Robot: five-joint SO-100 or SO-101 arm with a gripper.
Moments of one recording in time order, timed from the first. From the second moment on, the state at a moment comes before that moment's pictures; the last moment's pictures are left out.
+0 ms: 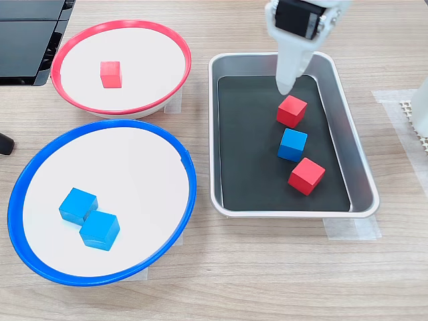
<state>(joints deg) 18.8 103.4 115.0 80.2 -72.1</state>
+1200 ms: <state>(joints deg) 13.7 99.5 108.3 77.5 -69.2</state>
